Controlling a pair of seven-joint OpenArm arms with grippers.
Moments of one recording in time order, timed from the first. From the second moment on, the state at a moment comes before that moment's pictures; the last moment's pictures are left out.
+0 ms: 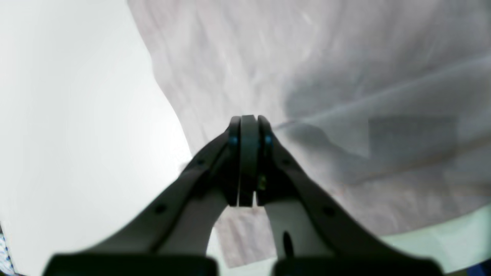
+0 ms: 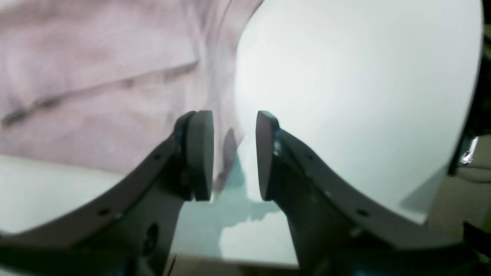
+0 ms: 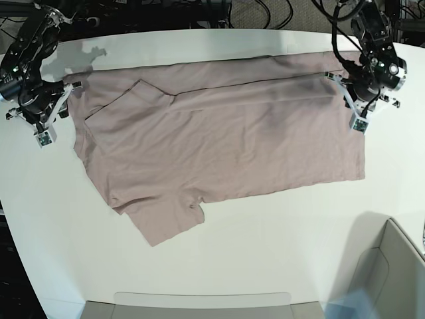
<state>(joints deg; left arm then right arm) 13.7 -12.2 -28.3 108.0 -9.5 -36.7 69.6 -4.2 13.8 33.6 112.8 22.5 44.5 -83.2</state>
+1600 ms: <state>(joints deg) 2.0 -8.5 -26.4 107.9 -9.3 -36.4 71.3 42.9 13.2 -9.2 24.9 4.9 18.0 -25.4</state>
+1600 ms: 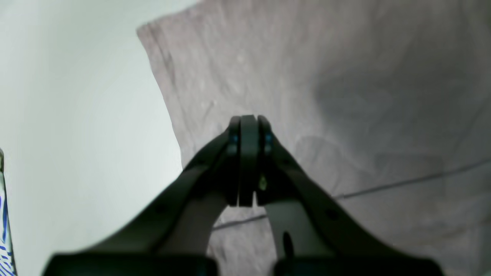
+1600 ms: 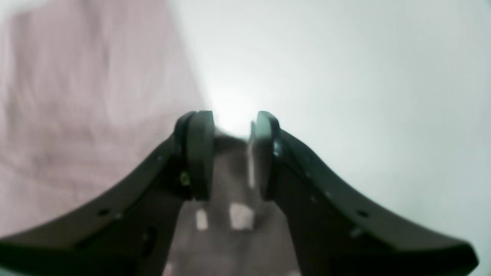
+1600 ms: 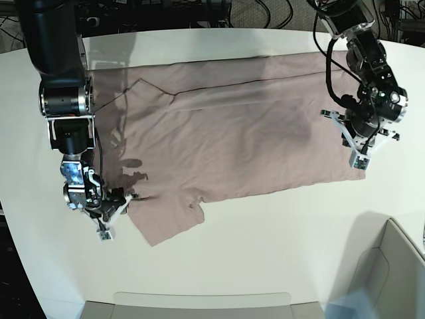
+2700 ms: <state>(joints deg) 2.7 -8.1 -24.2 105.8 -9.4 -36.5 71.5 28.7 13.5 -0.7 72.7 5.2 18.0 -53.6</state>
